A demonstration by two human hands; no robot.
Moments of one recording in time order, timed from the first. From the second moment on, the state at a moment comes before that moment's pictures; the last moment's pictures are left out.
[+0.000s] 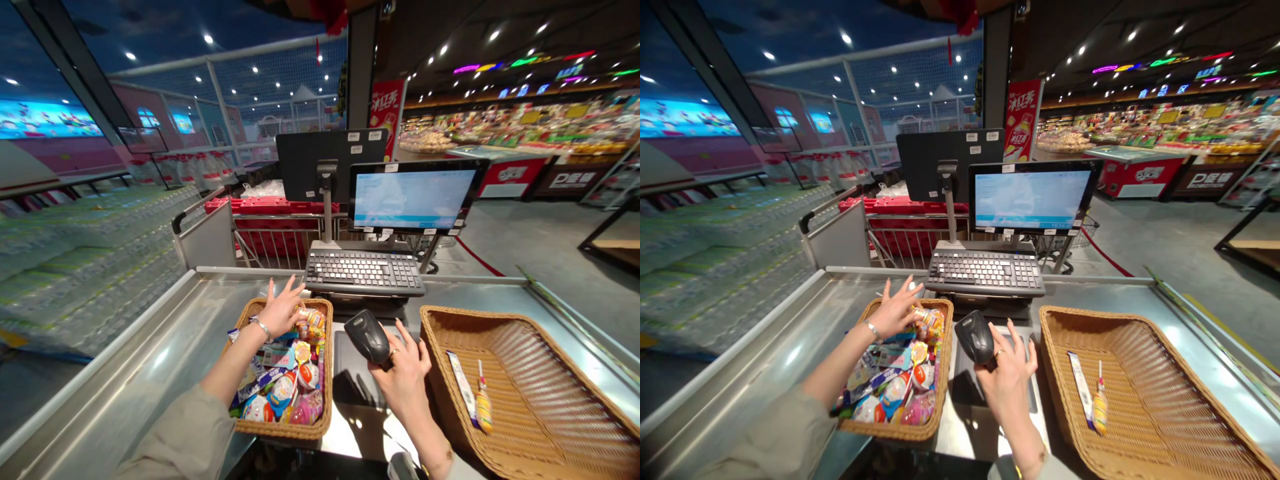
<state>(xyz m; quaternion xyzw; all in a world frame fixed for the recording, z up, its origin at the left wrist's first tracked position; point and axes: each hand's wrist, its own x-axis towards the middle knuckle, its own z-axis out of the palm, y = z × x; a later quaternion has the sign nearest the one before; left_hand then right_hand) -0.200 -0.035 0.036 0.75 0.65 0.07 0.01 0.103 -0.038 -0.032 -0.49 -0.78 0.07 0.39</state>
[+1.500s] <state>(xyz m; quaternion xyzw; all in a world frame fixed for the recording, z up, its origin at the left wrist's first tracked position) -0.153 -0.002 0.039 0.80 0.58 0.13 -0.09 0.115 -0.040 -0.021 -0.47 -0.81 0.07 0.35</state>
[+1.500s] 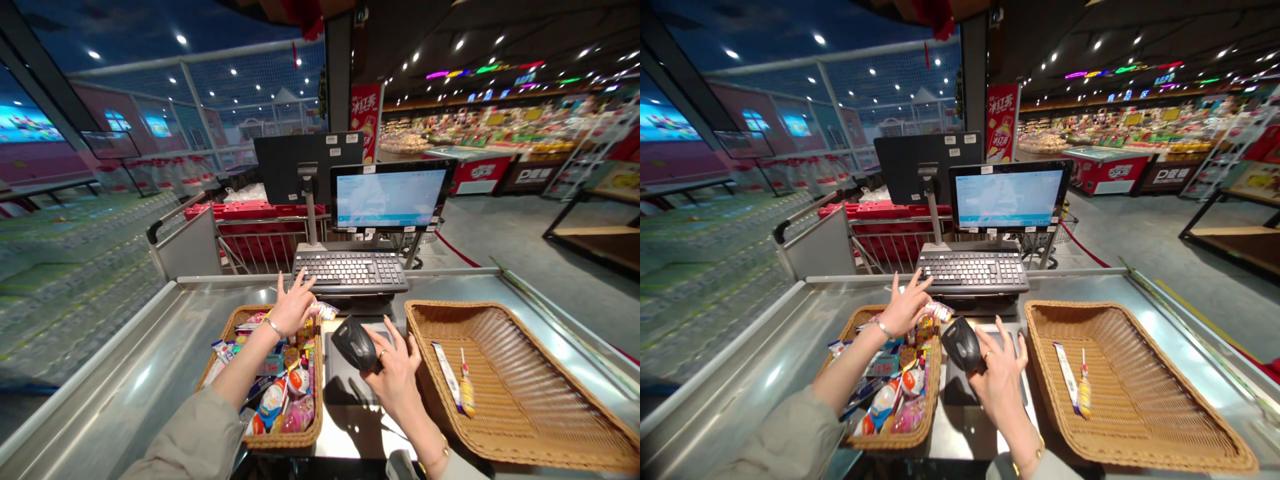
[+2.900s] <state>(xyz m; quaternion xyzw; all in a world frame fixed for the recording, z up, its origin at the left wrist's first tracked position) -0.088 0.026 0.047 0.86 0.48 0.14 -0.09 0.171 -0.045 -0.028 -0.60 -0.70 0.01 0.40</state>
